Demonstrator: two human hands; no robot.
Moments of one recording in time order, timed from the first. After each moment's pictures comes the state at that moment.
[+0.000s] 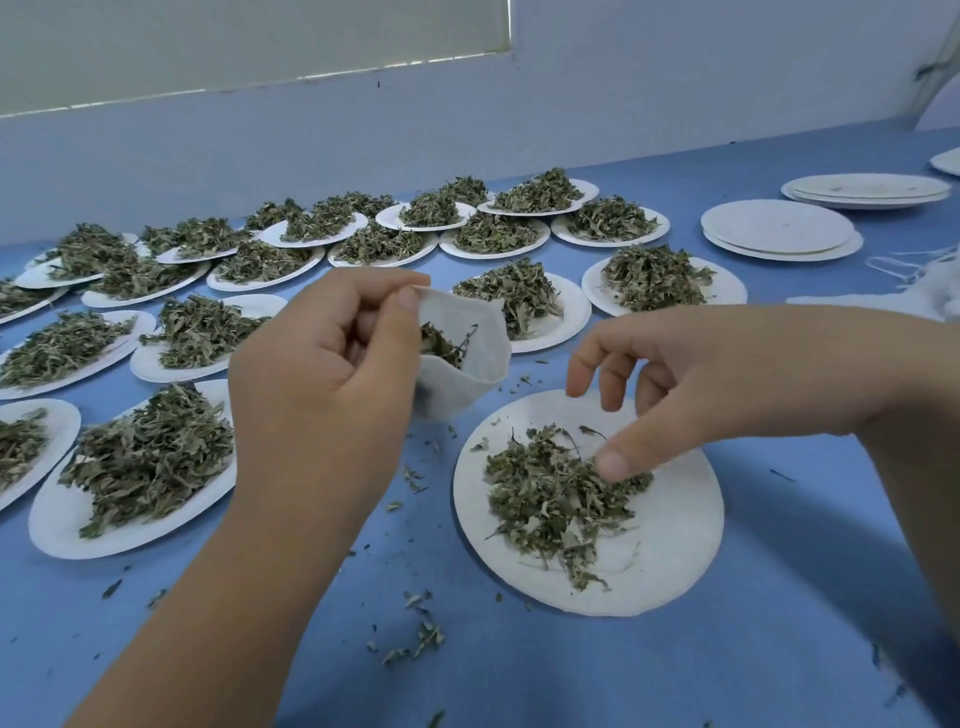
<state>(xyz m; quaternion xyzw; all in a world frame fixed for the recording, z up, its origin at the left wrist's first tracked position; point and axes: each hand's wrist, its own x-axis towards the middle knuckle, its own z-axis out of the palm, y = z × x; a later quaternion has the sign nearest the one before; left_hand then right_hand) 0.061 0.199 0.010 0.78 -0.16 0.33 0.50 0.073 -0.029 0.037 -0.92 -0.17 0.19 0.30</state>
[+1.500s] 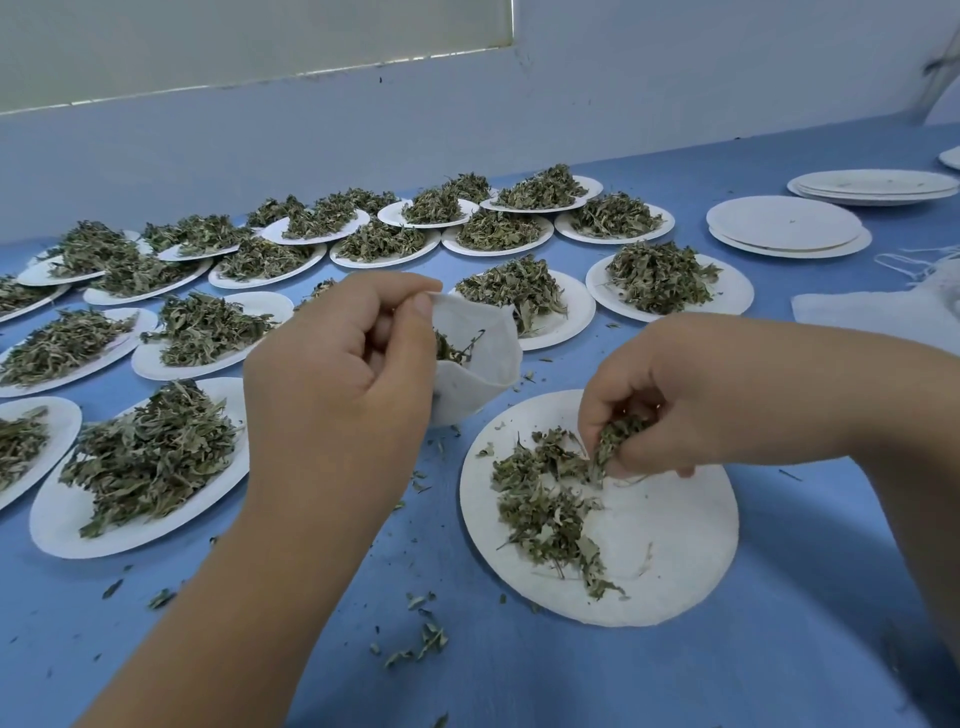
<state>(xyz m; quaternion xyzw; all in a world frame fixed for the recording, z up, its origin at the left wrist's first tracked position) 0.062 0.197 0.007 0.81 -0.16 0.36 0.44 0.070 -0.019 0.032 -0.93 -0.23 0.15 0.24</state>
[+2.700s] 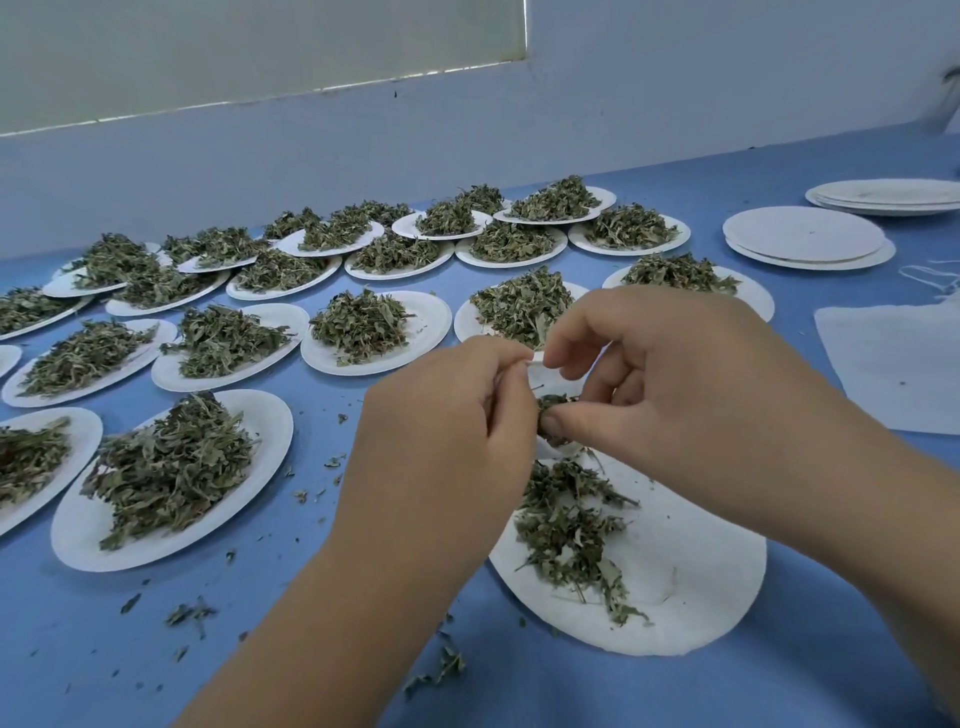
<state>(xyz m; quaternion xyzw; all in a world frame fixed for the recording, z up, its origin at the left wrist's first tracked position) 0.061 0.177 -0.002 0.86 -0.21 0.32 0.33 0.052 0.022 0.027 -0.91 -0.16 -0.15 0.35</state>
